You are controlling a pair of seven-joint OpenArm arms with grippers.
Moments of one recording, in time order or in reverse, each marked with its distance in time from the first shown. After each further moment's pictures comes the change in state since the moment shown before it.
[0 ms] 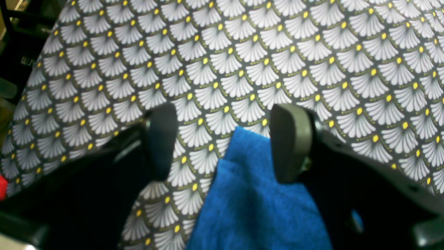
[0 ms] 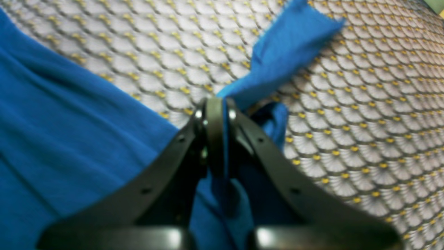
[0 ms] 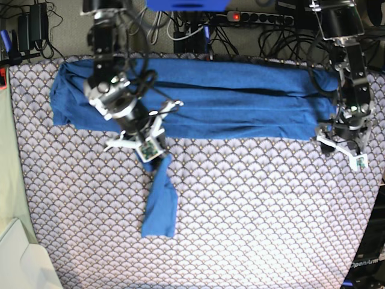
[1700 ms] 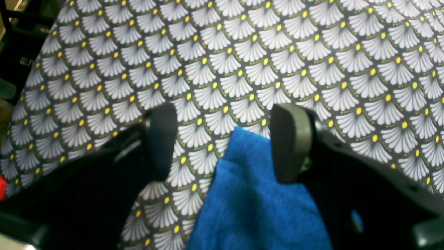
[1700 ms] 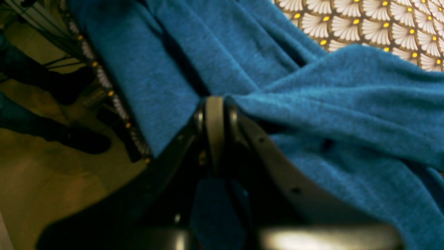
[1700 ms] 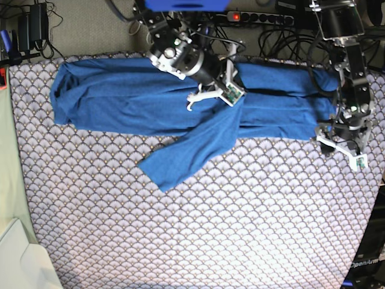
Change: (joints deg) left arm 0.0 0.0 0.1 0.0 0.0 0.0 0.0; right arm -6.8 -2.3 -23.4 -9.1 0.0 -0.2 0.4
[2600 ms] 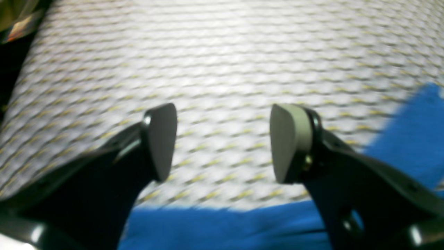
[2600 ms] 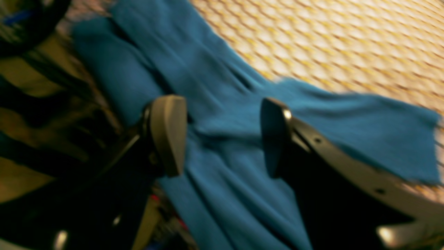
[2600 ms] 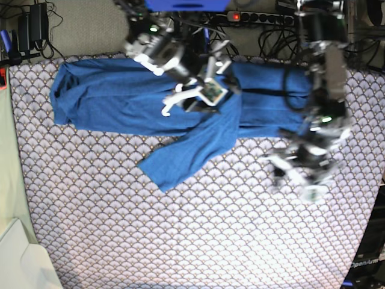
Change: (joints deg) left arm -5.5 4.6 16.2 12.0 0.9 -8.8 0.5; right arm -6.2 4.2 2.5 17.7 -0.4 0.0 -0.7
